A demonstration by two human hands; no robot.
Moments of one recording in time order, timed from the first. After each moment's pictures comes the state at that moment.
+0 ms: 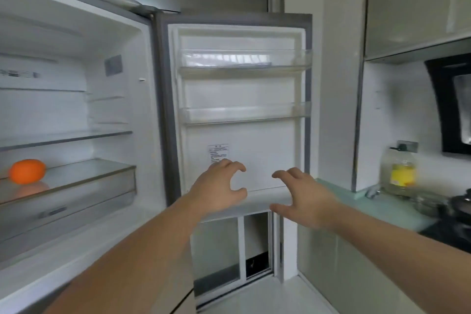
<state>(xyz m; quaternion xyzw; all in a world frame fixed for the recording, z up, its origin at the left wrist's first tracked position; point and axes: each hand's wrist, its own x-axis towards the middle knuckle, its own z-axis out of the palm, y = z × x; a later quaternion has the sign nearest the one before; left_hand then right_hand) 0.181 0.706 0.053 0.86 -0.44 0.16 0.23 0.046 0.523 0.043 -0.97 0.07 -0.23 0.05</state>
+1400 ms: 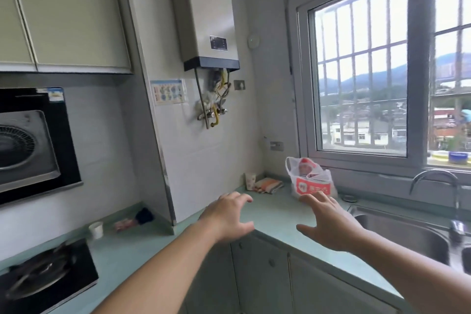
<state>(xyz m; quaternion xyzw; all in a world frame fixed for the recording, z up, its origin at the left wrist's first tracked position) -0.622 0.449 0.012 0.11 -0.98 -0.06 0.12 -0.757 0.658 -0.023 -0.40 0.89 -0.20 -0.10</state>
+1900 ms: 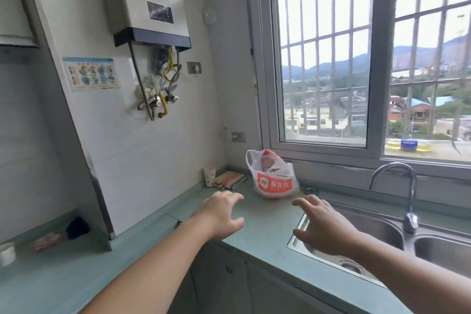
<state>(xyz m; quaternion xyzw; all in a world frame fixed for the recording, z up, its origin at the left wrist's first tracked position) -0.817 0.452 -0.021 0.09 -0.99 -0.08 0.07 -0.914 0.688 -0.053 -0.36 0.92 -0.17 -0.06</state>
